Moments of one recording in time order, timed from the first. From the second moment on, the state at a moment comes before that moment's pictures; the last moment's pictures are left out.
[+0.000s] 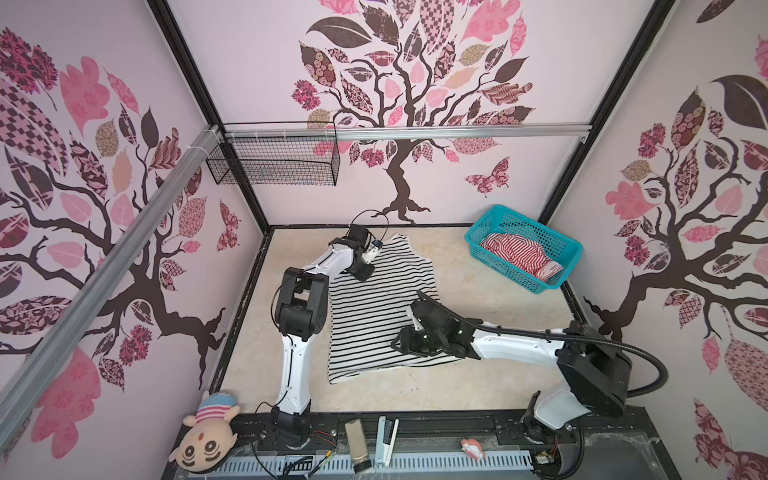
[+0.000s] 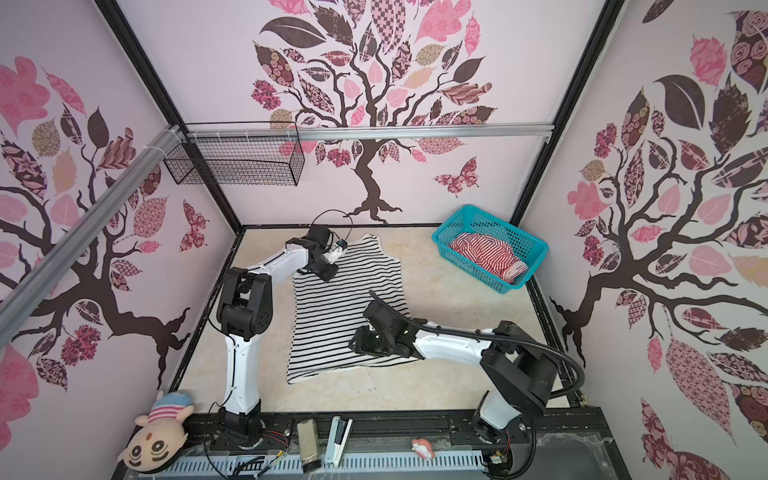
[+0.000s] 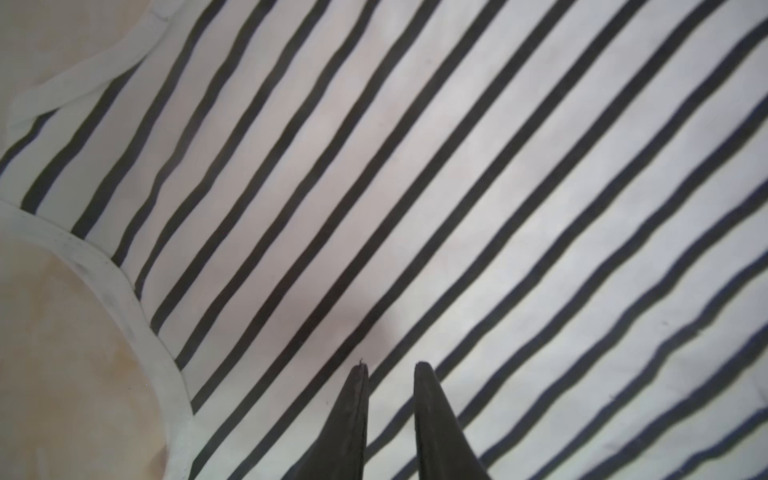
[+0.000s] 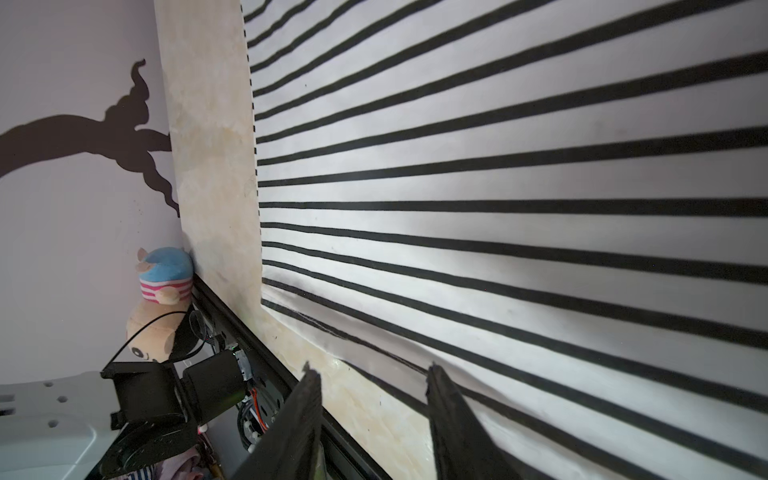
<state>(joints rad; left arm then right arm) -0.26 2.22 1.77 -0.73 0.03 0.42 0.94 1.60 0.86 -0.08 -0.28 1.01</state>
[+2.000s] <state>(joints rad) -0.22 2.00 1.41 -0.77 -0.12 0.32 0.57 1.55 0.75 -0.28 -0.18 0.87</state>
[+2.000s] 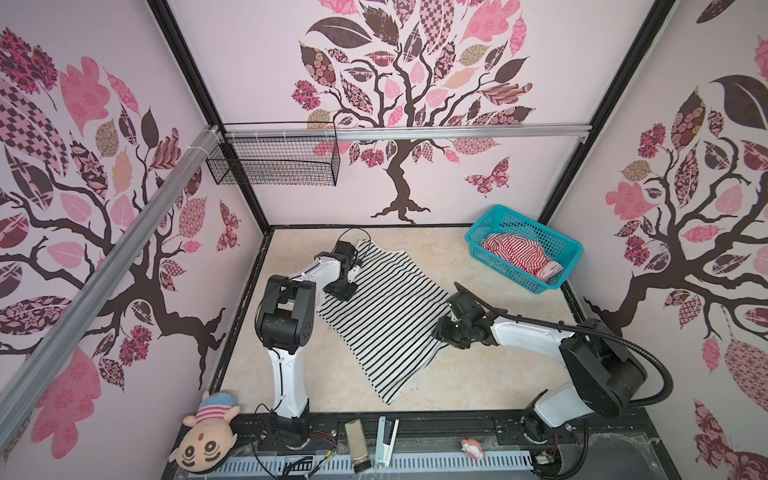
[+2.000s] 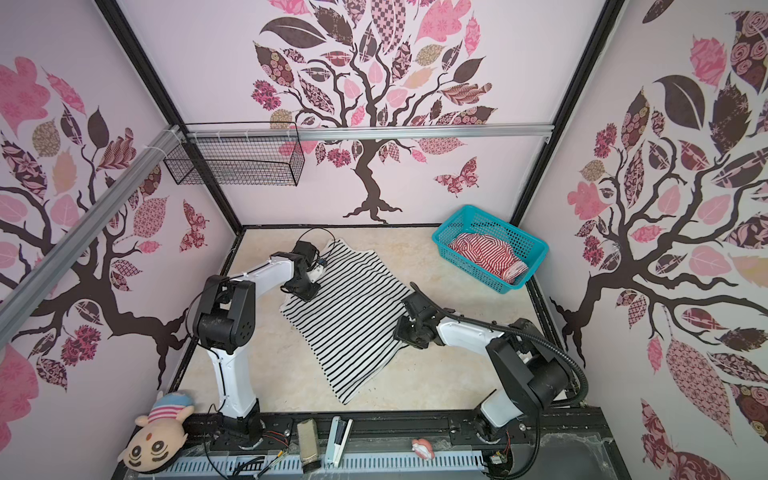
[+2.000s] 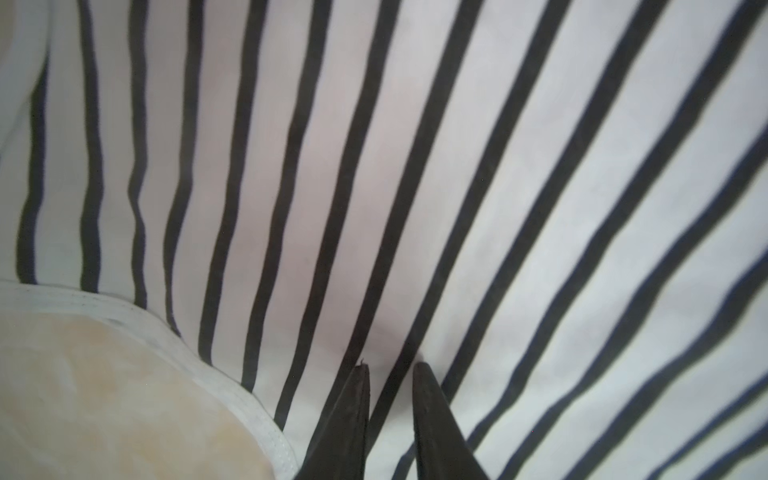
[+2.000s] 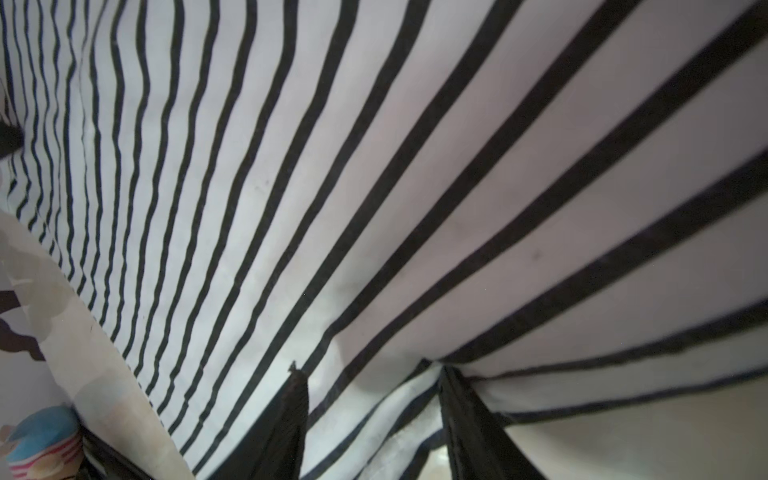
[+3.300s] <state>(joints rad) -0.21 2.62 2.47 -0.97 -0.02 0.29 0.87 1.65 0.89 -0.29 -0.17 0.92</state>
